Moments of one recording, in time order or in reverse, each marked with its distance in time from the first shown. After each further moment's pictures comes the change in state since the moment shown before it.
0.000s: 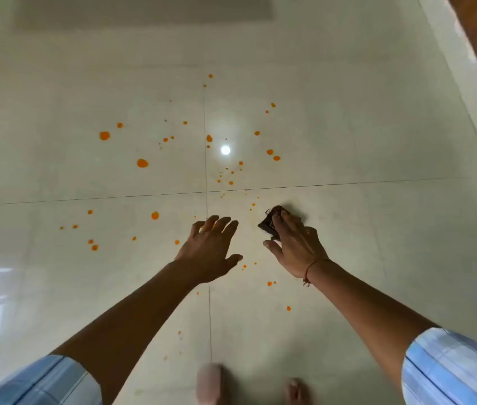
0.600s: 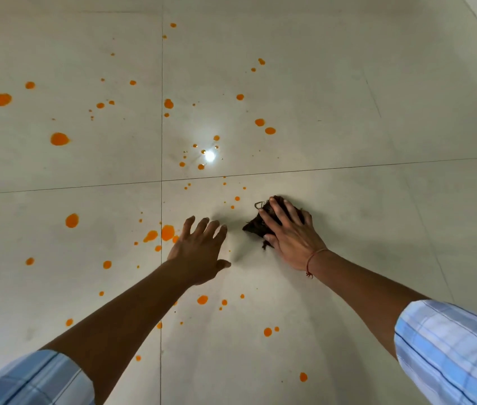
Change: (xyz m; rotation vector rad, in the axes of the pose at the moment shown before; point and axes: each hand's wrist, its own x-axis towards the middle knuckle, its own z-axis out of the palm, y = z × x) left_hand 0.212 -0.057 0.253 0.325 -0.016 0.026; right_hand 0.196 0.138 0.226 -0.240 0.069 -0.079
